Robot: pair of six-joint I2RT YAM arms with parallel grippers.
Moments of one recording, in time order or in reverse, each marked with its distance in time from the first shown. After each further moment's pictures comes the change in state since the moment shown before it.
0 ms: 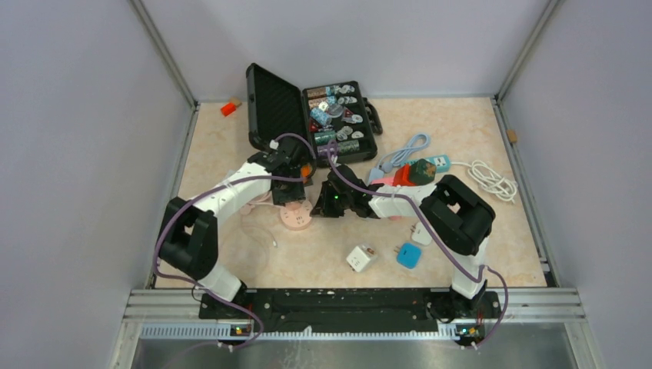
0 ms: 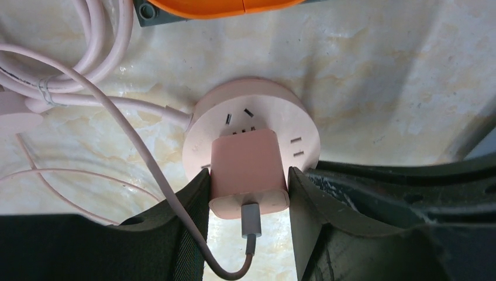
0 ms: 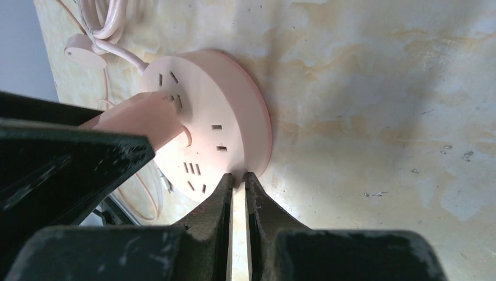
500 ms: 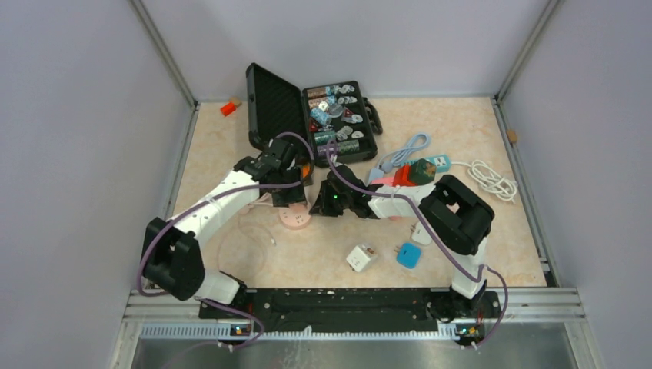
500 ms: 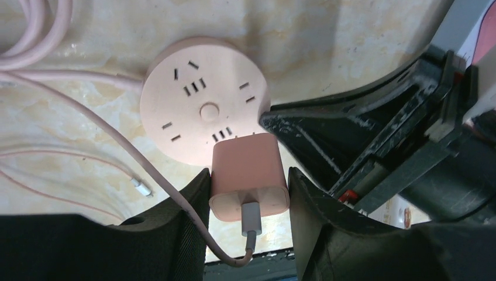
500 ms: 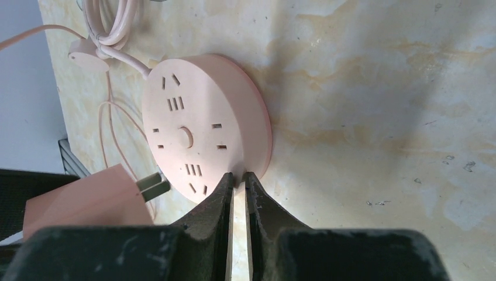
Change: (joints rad) left arm 0.002 -0.143 -0.028 -0.010 0.159 0.042; right arm 0.000 0.003 0.000 0.024 0.019 -0.001
